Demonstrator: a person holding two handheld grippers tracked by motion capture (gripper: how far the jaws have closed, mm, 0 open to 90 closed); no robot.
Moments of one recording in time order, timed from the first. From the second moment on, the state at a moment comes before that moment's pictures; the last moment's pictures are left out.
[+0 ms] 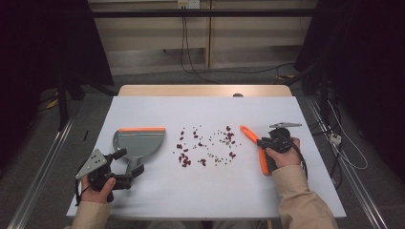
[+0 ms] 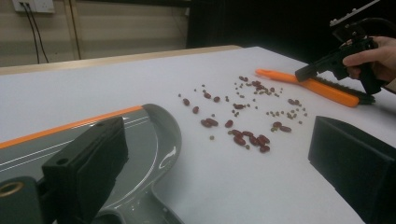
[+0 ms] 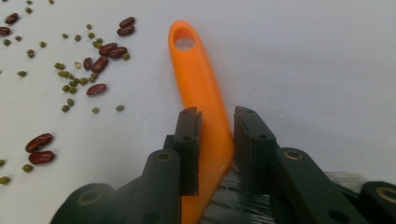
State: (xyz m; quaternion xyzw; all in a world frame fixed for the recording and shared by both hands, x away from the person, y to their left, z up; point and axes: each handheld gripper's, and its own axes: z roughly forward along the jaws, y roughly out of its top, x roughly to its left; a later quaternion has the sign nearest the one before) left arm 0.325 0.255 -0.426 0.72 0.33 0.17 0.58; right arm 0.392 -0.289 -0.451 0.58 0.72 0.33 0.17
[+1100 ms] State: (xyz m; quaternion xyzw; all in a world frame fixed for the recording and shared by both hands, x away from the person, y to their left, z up) left arm 0.329 0.242 -0.426 0.73 0.31 0.16 0.58; right arm 0.396 -0.276 -0.454 0.60 0.72 0.28 0.17
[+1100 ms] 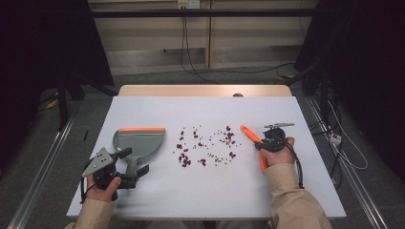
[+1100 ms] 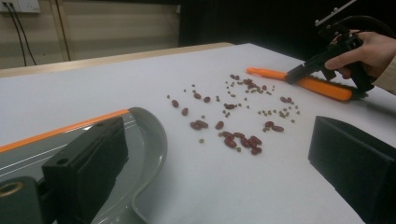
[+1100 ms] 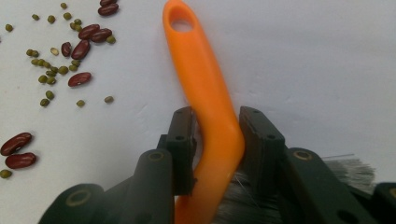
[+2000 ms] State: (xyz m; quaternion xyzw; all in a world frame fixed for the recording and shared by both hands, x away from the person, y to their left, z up) left arm 0.325 0.243 -0.426 0.73 0.32 0.16 0.58; right arm 0.404 -0.285 -0.445 0.61 0.73 0.29 0.14
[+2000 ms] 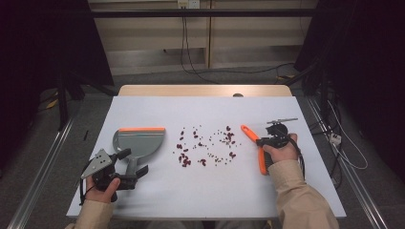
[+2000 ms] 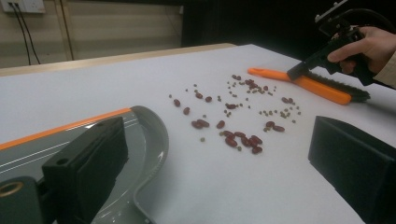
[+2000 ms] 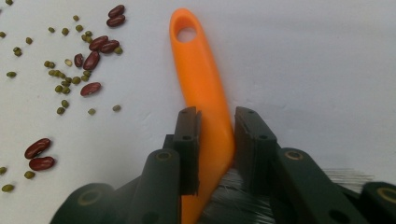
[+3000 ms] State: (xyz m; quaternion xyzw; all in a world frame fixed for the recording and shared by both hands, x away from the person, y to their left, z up) left arm 0.326 0.243 -0.426 0.74 0.32 0.16 0.58; right arm 0.410 -0.268 -0.449 0.61 0.73 0.27 0.16
